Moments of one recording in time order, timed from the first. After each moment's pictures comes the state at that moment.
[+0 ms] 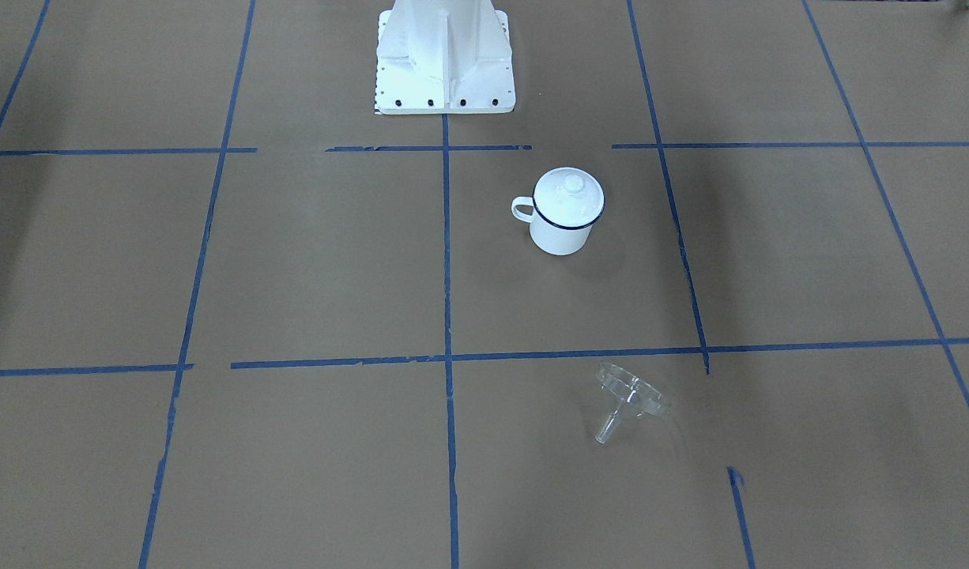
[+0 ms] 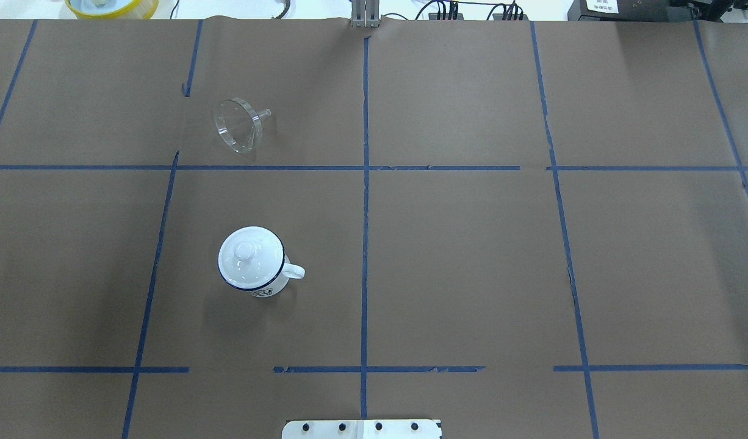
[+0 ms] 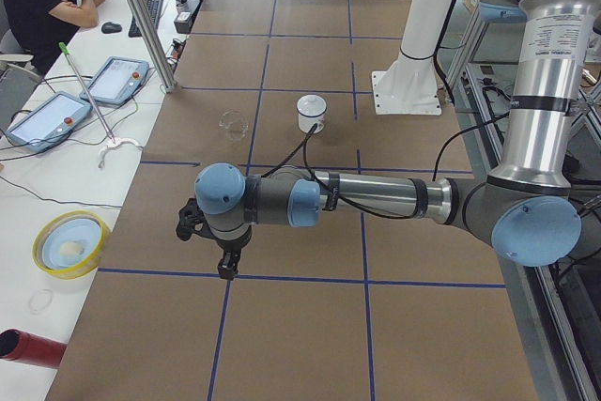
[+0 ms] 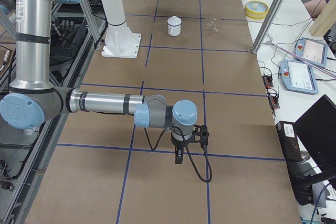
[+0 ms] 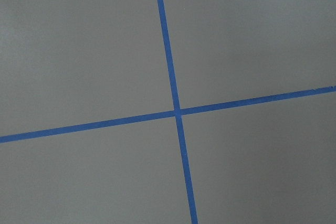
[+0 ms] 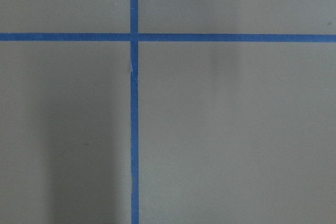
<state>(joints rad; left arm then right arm) -1.64 -1.65 -1.56 -1.55 -2.43 0.17 1.57 -1.68 1.66 -1.57 2.29 0.01</state>
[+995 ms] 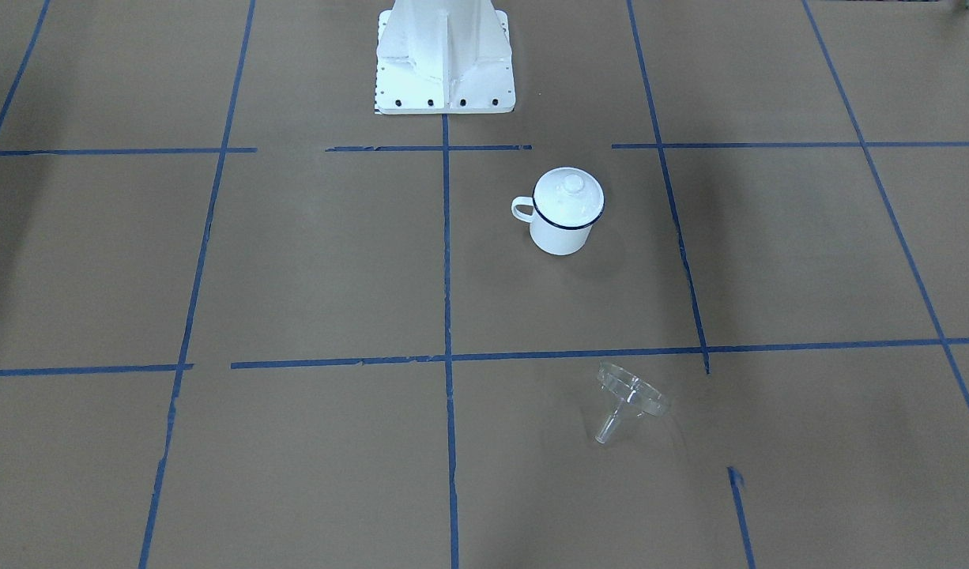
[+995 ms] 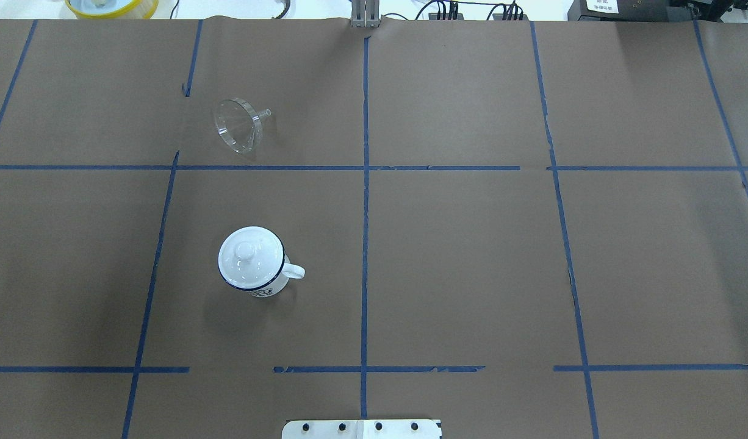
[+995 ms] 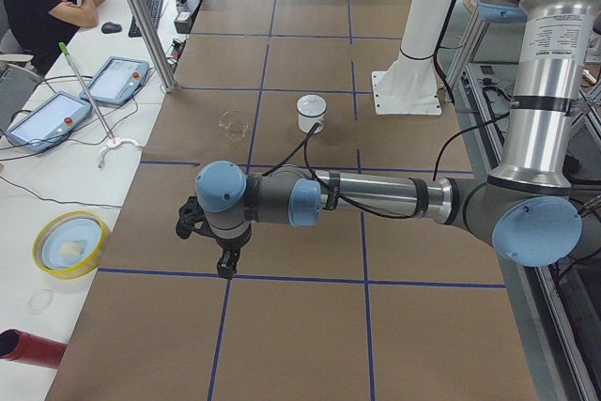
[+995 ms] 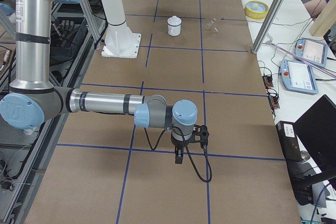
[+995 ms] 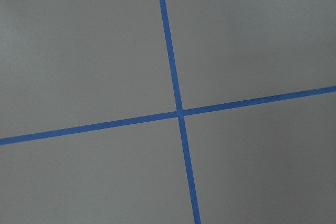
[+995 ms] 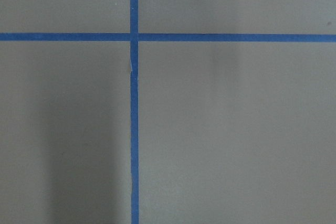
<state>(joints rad) -1.64 -1.63 -1.60 -1.59 -2.40 0.17 1.57 -1.68 1.66 -1.57 2.29 0.01</state>
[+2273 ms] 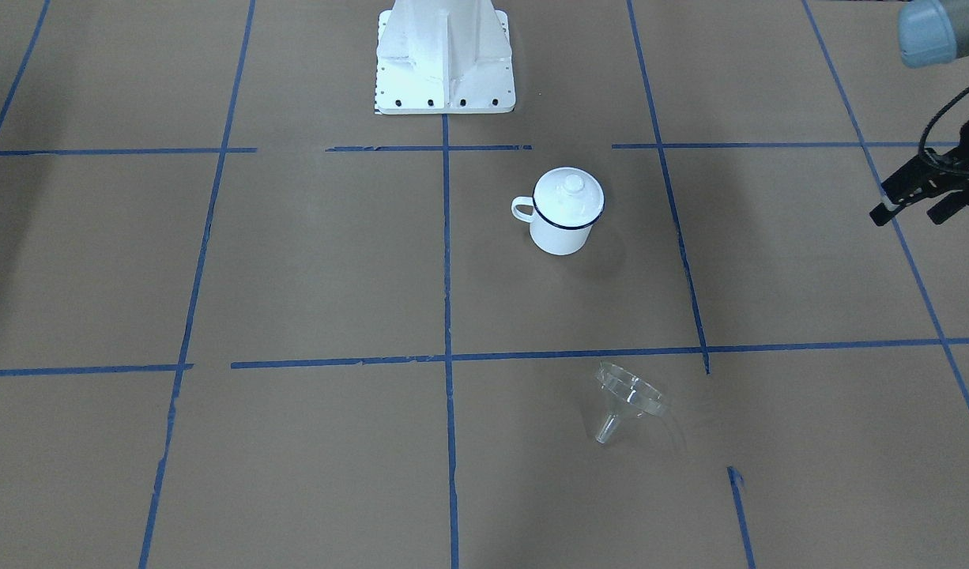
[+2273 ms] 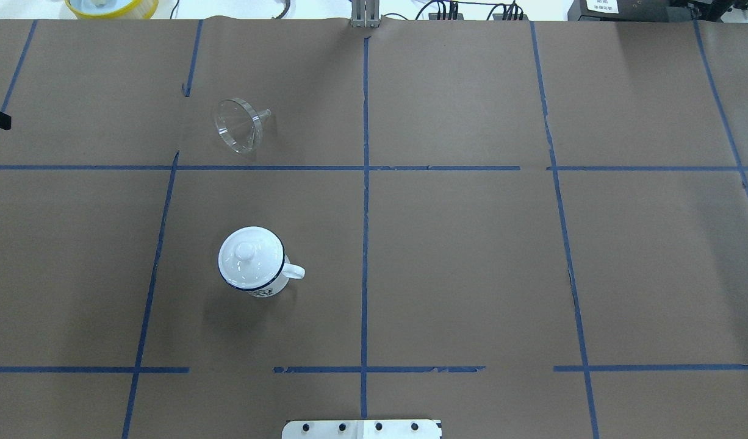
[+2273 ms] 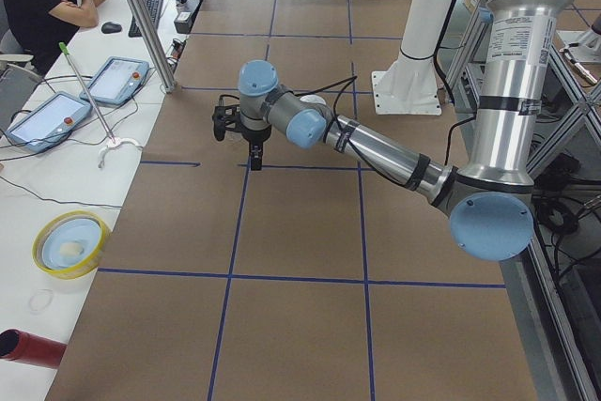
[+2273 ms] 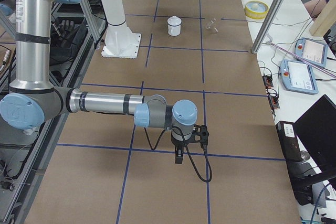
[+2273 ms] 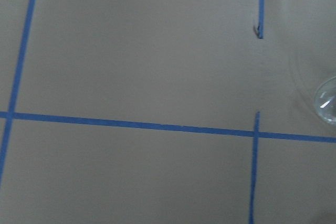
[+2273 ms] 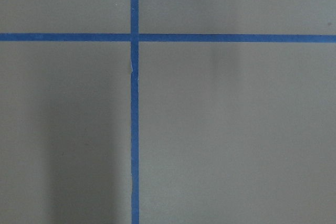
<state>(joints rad) -1.24 -1.66 -1.96 -1.74 -2.36 -0.83 1.57 -1.68 1.66 -1.57 2.29 0.01</state>
